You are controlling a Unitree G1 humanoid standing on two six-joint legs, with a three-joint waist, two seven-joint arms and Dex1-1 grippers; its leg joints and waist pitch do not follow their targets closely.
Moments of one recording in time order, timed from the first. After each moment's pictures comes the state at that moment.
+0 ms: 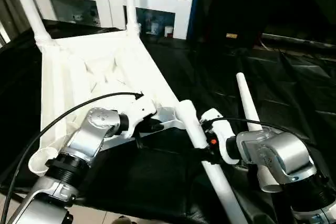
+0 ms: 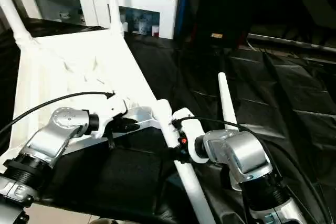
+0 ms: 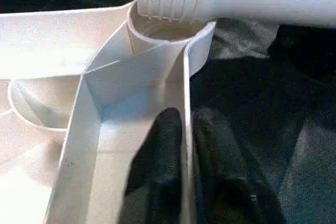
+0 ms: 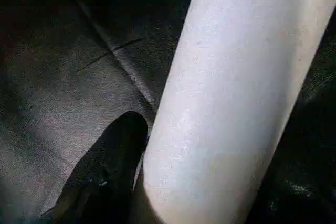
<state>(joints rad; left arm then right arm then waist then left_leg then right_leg) -0.53 0.40 -0.28 0.39 0.01 0.28 -1.00 -0.40 -0.38 0.26 -0.10 0.33 1.24 0.63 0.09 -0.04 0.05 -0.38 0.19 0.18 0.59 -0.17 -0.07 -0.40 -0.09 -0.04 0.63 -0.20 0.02</state>
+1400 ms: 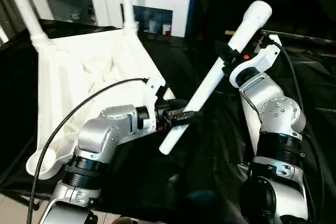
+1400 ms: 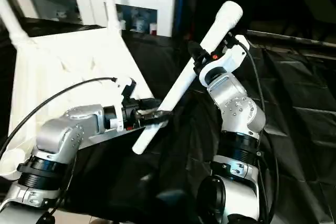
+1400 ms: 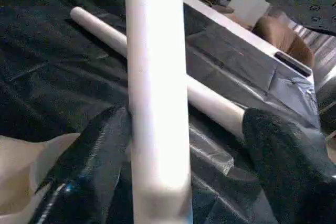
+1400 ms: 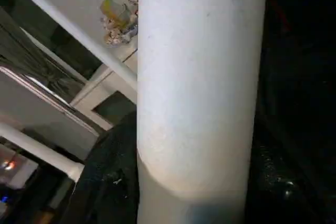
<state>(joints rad) -0.52 0.18 -0.13 0.11 -0.36 0.74 -0.85 -0.76 0.07 -0.52 0.20 0.59 0.70 0.05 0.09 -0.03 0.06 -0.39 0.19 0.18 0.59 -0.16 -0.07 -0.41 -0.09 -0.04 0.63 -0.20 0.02</state>
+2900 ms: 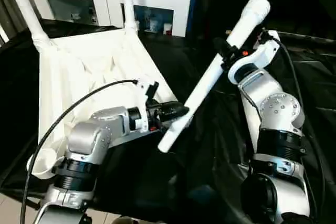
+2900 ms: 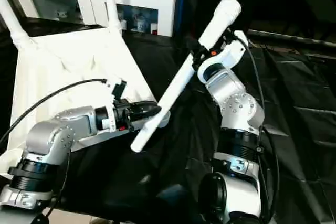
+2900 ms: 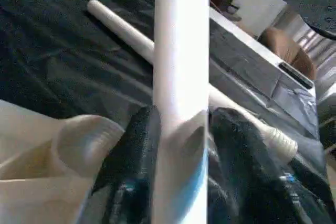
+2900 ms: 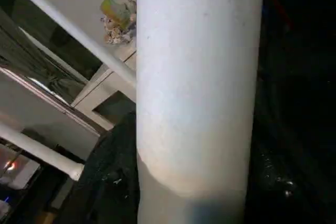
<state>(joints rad) -0.49 0.21 -0.09 0.09 -0.43 0.81 -0.83 -0.77 0.04 -0.50 0.23 0.62 0.69 0.02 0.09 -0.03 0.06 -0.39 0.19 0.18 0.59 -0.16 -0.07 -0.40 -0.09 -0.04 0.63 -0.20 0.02</state>
